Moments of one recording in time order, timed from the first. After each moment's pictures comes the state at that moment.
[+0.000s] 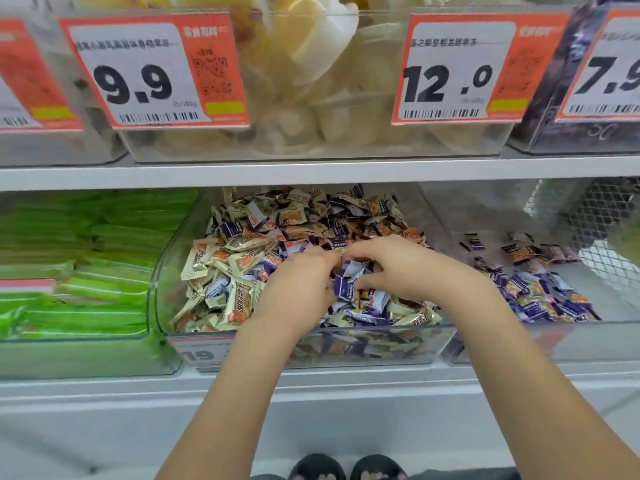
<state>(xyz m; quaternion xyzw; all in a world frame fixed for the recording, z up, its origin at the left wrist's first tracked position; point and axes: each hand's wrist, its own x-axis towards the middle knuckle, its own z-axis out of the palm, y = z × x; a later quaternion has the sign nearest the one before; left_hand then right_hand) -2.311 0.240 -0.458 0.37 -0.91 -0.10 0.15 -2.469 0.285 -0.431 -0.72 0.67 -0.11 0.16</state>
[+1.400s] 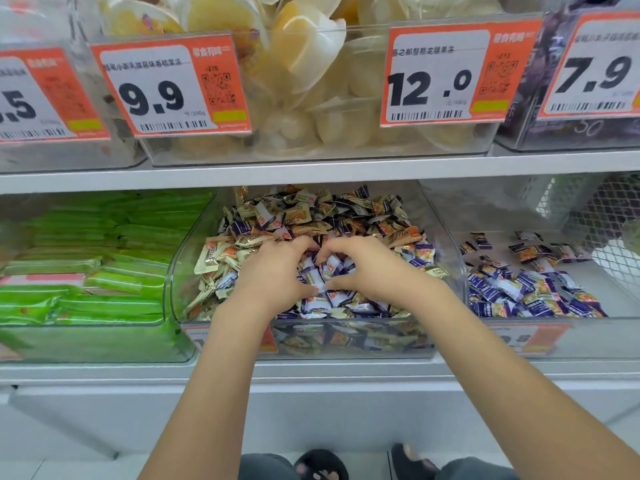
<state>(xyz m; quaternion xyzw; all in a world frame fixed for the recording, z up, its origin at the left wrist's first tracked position) -2.287 0.225 -0.449 0.47 -0.88 -0.08 0.10 -2.448 0.273 -0.452 -0.72 0.62 -0.23 0.18</state>
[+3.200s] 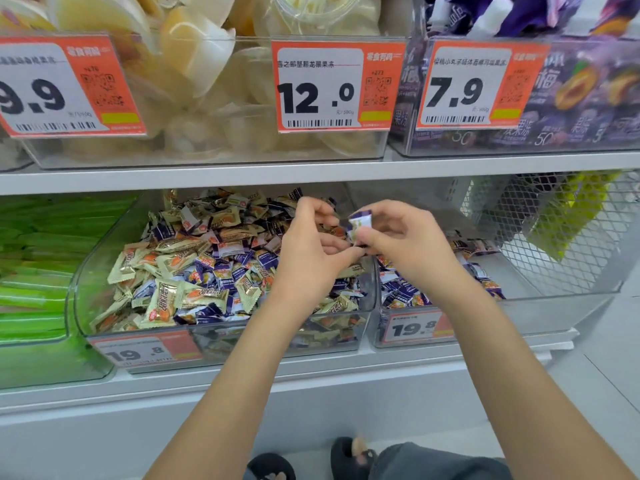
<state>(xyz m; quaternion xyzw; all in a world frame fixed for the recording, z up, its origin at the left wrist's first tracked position) -2.398 0.295 -0.435 0.29 -0.74 -0.43 0.43 -2.530 0.363 -0.418 -0.55 0.61 -0.54 0.18</state>
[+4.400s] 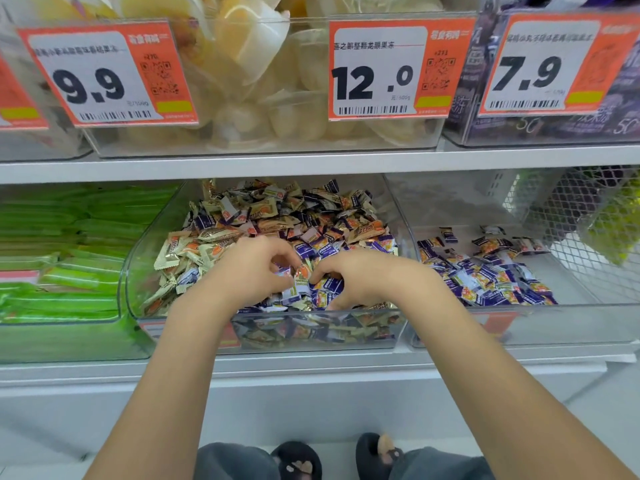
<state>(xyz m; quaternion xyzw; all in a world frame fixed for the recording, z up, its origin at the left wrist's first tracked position) -2.299 0.240 -0.435 0.41 -0.88 -0.20 0.13 -2.470 0.303 -0.436 -0.72 0.66 0.00 0.20</state>
